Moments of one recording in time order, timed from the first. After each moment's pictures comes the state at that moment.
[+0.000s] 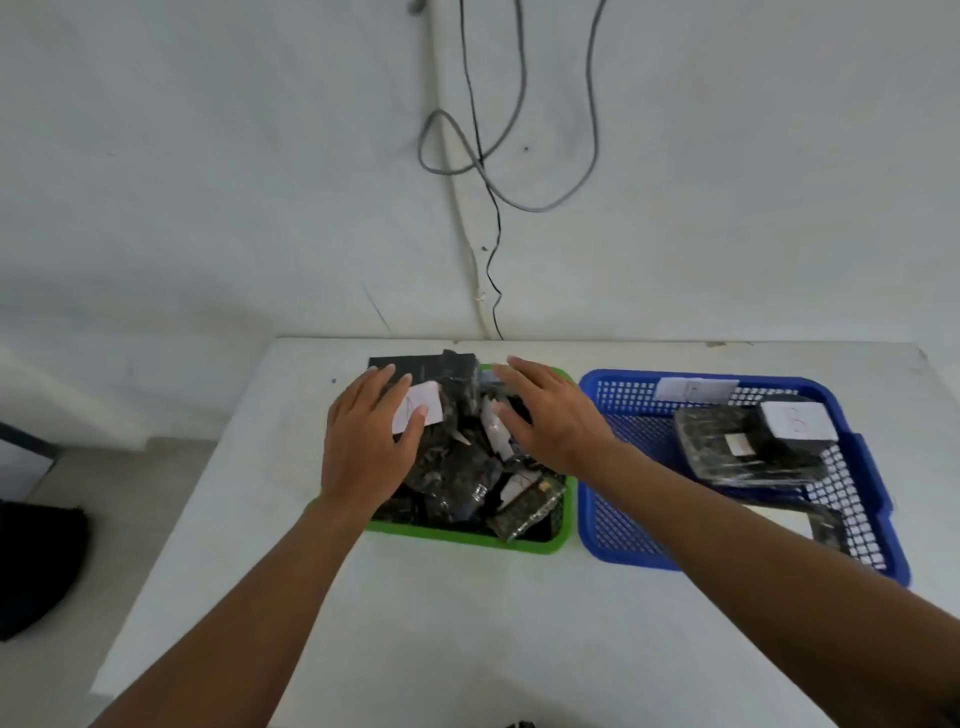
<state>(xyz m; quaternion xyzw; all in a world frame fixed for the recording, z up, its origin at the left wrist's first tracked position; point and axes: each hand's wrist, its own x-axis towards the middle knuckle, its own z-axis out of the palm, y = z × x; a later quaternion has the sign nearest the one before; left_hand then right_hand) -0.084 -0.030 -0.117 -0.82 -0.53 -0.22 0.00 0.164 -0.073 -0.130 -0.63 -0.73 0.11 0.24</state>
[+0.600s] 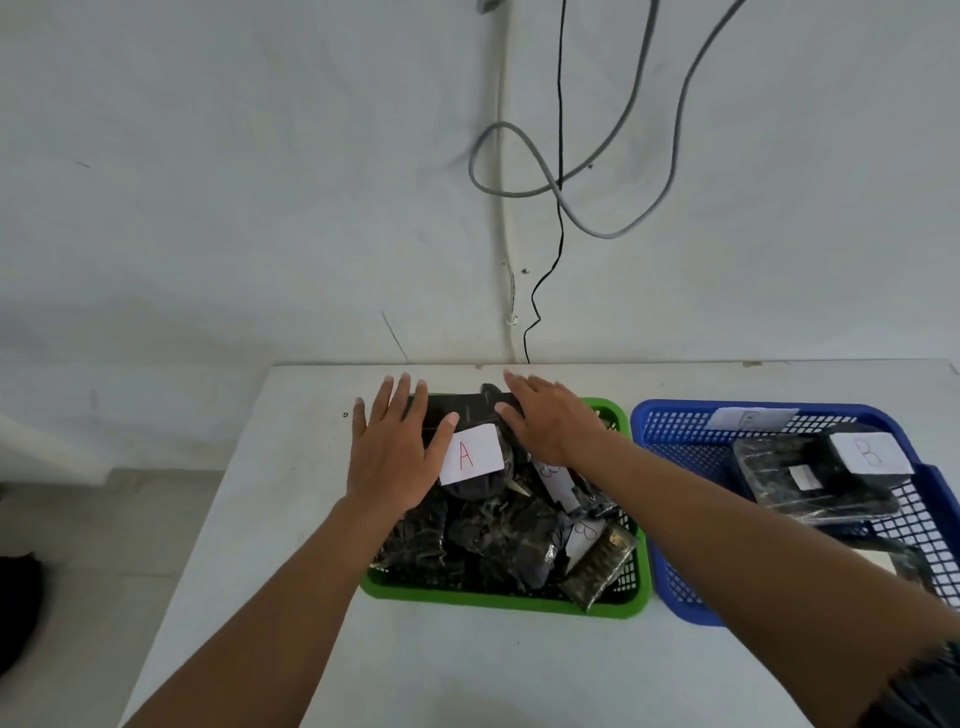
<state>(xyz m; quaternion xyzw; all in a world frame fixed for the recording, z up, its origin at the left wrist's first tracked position) -0.107 0.063 -0.137 -0.83 -0.55 -0.03 -0.05 0.114 0.033 -0.145 -0.71 -0.68 0.20 0.06</state>
